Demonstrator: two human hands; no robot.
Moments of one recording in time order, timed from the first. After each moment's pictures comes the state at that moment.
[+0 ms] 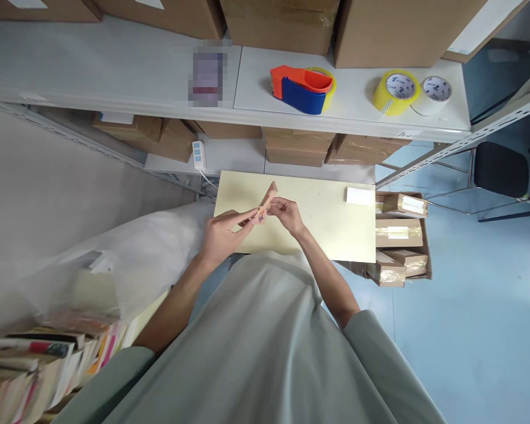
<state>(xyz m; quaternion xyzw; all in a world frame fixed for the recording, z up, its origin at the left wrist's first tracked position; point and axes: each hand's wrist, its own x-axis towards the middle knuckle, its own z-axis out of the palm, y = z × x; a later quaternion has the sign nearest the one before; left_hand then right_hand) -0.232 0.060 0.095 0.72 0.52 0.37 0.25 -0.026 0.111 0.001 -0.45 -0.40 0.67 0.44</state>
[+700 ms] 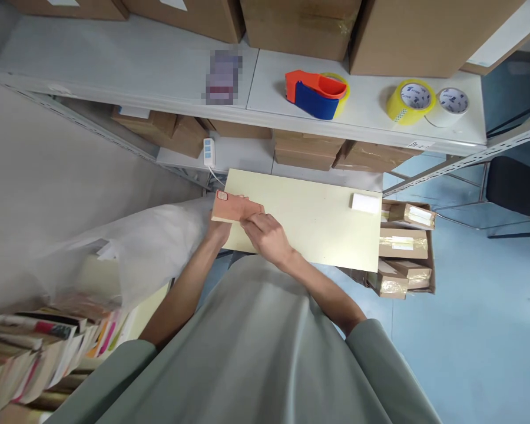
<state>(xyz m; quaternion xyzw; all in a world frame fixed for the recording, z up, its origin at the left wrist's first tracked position) -0.253 0.088 0.018 0.33 0.59 0.53 0.51 -0.066 0.062 0.055 -0.40 -0.82 0.21 0.35</state>
